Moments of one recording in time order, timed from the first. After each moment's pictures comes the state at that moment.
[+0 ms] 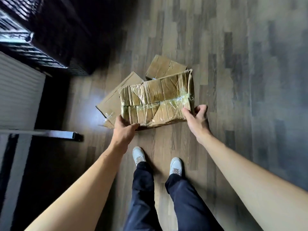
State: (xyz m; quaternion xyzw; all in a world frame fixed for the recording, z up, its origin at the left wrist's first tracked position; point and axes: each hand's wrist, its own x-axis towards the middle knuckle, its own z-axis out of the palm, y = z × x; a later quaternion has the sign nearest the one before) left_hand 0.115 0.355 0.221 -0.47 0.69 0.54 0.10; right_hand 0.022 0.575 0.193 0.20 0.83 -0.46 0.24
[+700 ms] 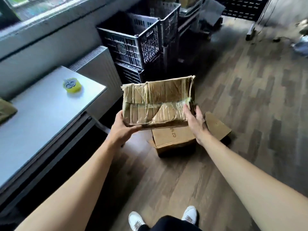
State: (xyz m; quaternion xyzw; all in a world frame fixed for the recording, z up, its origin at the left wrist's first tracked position) left_hand 0.308 0.210 0.412 -0.44 0.70 0.54 -0.14; right_hand 0.105 0.386 0.394 -0.13 0.77 -0.56 0.28
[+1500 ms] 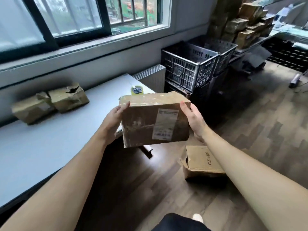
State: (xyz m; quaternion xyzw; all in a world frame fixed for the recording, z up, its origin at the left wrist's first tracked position) left_hand 0.552 0.054 0.497 -0.44 0.56 0.64 -0.29; right_hand 0.302 0.173 0.475 -0.32 0.62 -0.59 0.40
